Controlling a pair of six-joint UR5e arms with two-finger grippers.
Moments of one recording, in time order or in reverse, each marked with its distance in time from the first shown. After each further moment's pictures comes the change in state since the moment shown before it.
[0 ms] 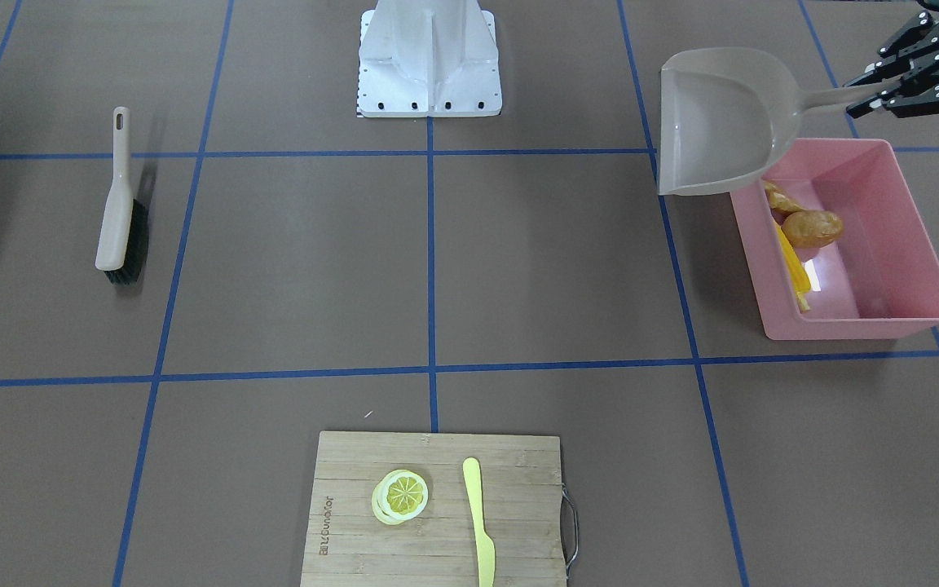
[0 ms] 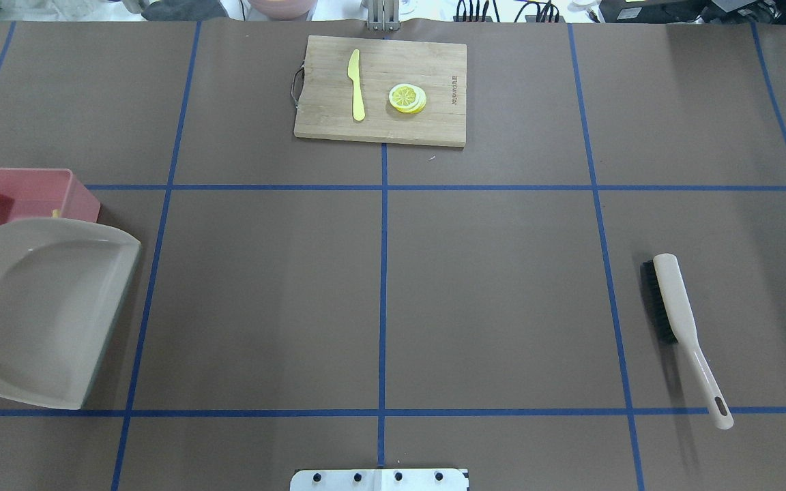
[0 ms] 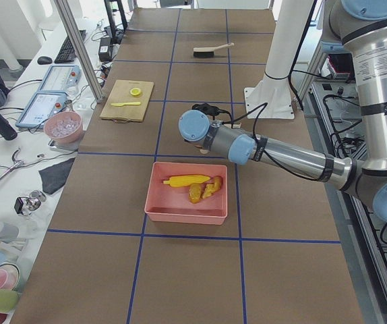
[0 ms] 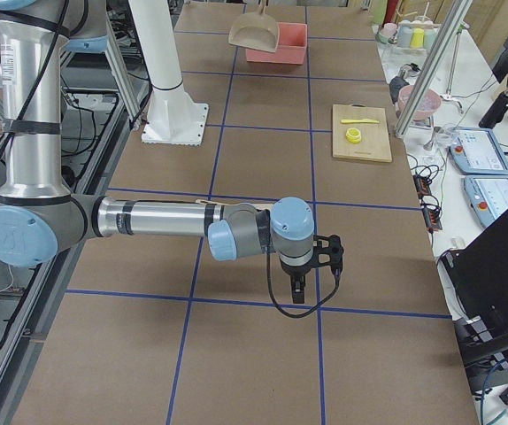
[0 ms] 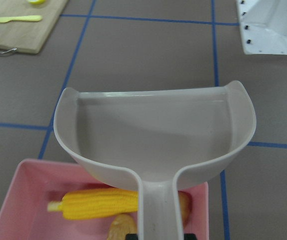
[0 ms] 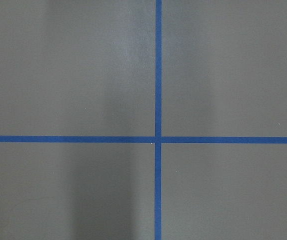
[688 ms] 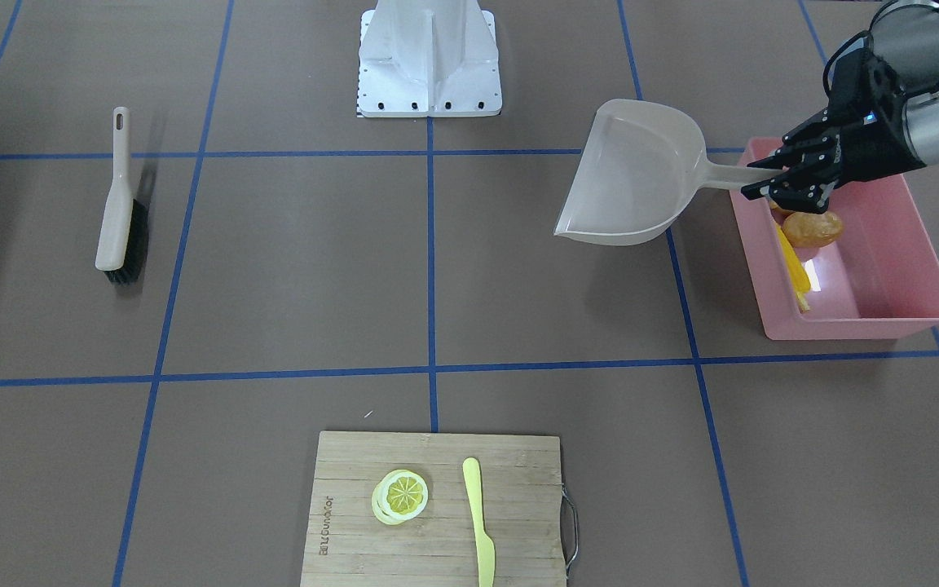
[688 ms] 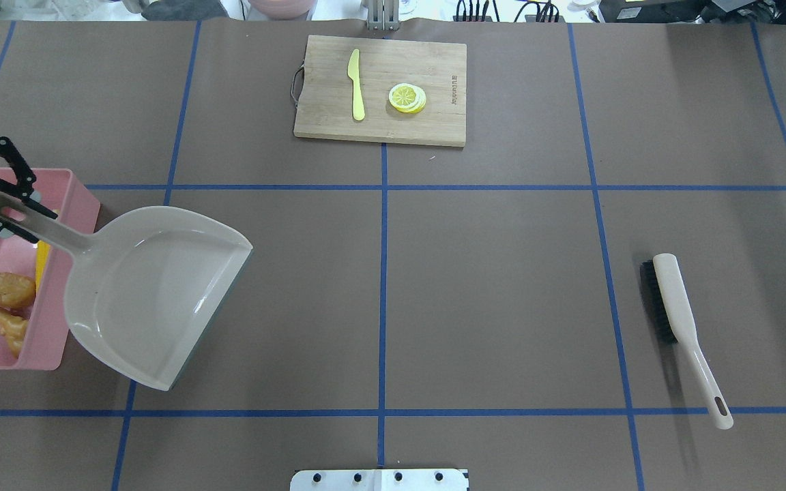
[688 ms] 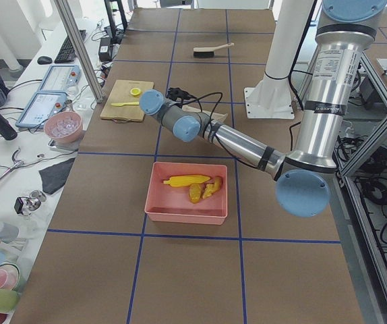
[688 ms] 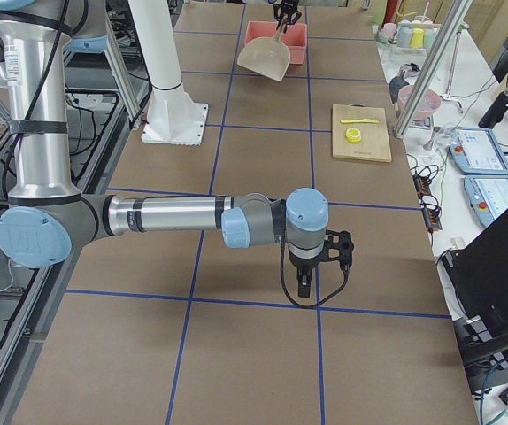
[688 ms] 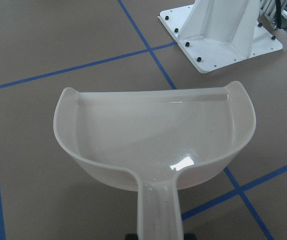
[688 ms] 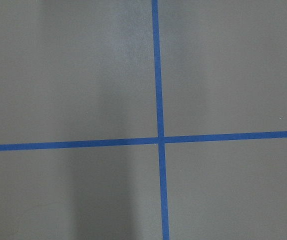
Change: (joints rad) left arm 0.154 -0.379 0.274 -0.009 0.025 -0.048; right arm -0.003 0.036 0.001 -0.078 -0.003 0.018
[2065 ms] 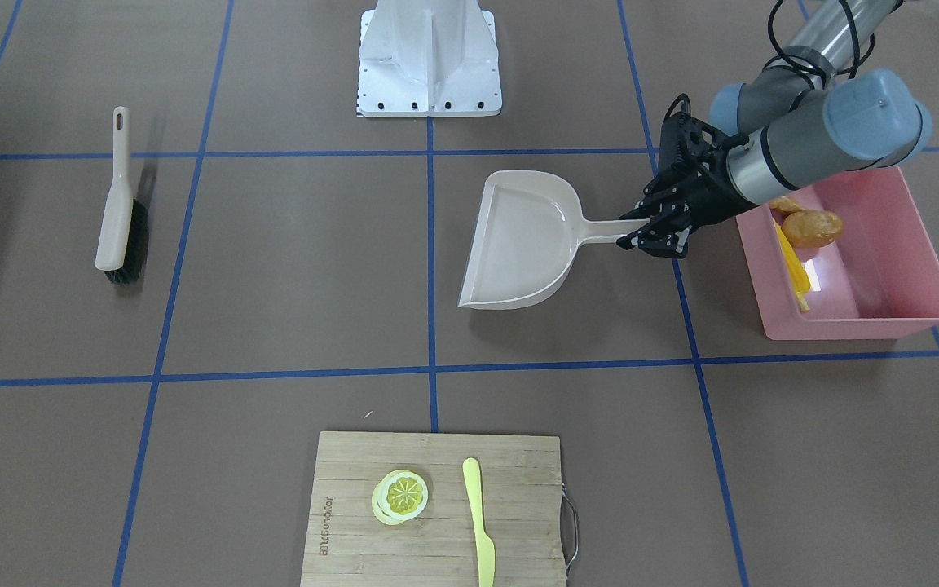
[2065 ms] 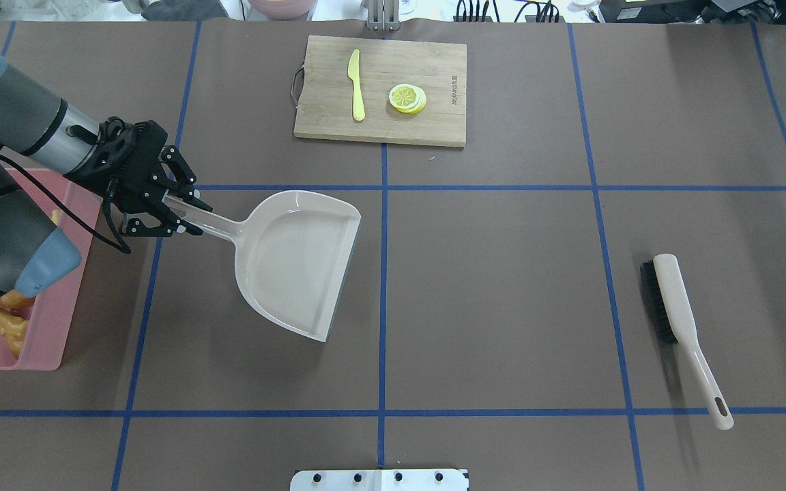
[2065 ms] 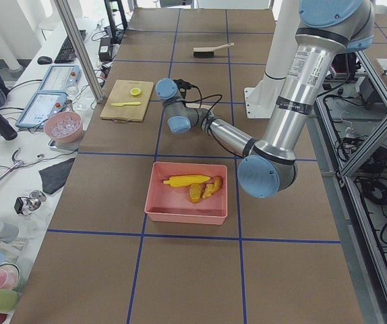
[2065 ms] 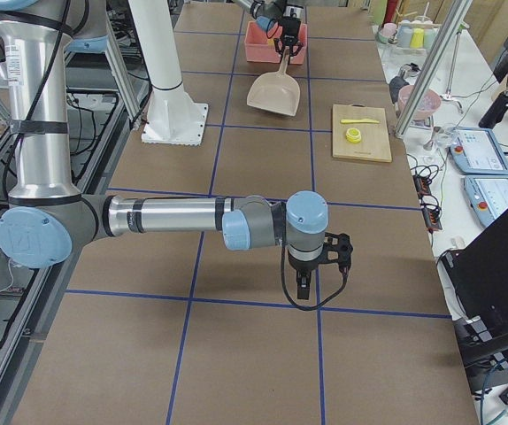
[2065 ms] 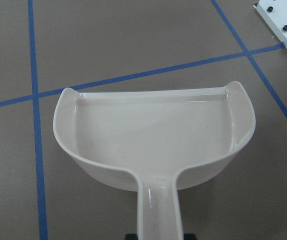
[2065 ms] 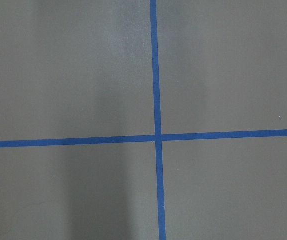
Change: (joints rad) left arm 0.262 -0.125 0.117 -0.567 0.353 -0.675; right arm -0.011 -0.007 -0.008 0.010 -0.010 -0.008
